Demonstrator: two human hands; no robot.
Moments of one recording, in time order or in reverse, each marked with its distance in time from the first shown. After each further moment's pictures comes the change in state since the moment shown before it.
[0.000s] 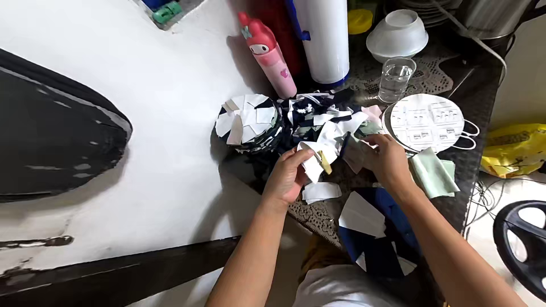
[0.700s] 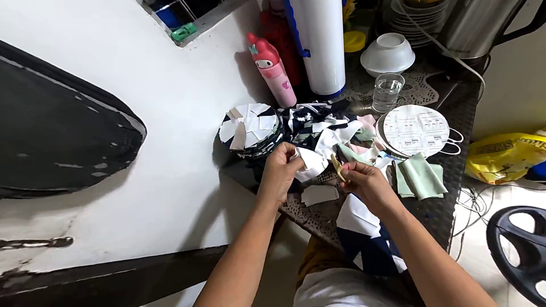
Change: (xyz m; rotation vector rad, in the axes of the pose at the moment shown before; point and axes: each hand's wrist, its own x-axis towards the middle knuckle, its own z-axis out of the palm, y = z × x) left_hand 0.006 0.004 -0.020 0.426 0.010 0.295; right_hand -0.040 -0.034 0.010 1.045 -0.283 0.399
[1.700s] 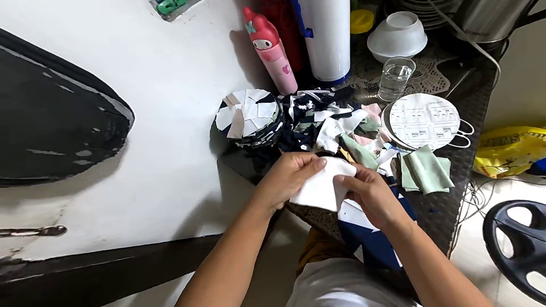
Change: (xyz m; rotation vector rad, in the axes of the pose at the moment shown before) left_hand -0.022 0.021 -0.008 0.115 -0.437 -0.105; right_hand -0.027 0.003 0.014 -0.012 -0.163 -0.027
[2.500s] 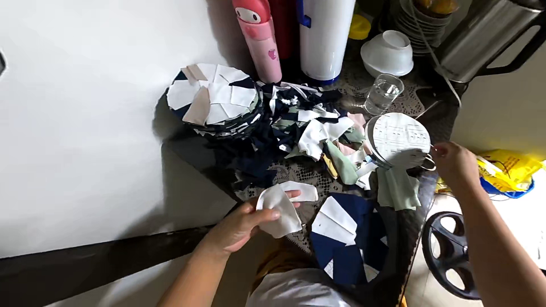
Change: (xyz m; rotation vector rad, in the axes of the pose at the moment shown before) left_hand -0.035 -0.119 -0.002 -0.638 -0.142 -0.069; right_hand 0.014 -0.107 -0.195 -1.530 0.695 0.097
